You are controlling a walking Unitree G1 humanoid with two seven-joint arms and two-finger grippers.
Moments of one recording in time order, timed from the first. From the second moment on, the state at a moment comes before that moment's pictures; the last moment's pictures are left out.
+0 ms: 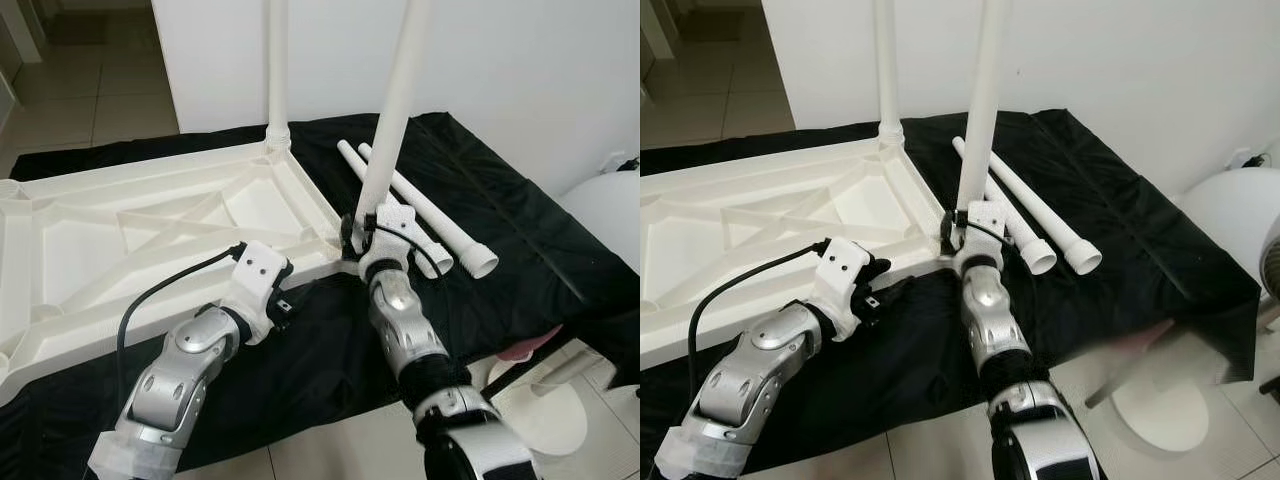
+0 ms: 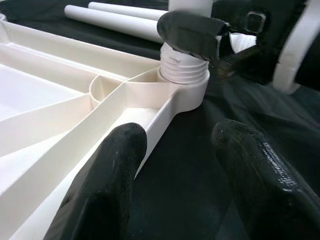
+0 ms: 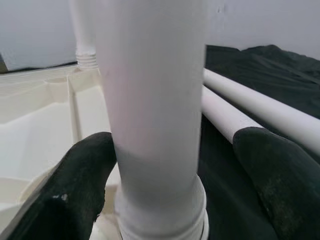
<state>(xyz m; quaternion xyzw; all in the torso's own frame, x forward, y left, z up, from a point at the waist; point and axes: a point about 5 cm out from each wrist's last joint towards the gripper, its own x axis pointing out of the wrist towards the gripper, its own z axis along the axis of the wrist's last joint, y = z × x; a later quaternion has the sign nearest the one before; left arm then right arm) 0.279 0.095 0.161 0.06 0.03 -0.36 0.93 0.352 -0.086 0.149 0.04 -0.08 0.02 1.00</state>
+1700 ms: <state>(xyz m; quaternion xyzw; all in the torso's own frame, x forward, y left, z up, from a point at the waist) 0.316 0.166 0.165 0.17 0.05 -0.26 0.95 0.343 -0.118 0.149 0.02 -0.05 0.23 0.97</state>
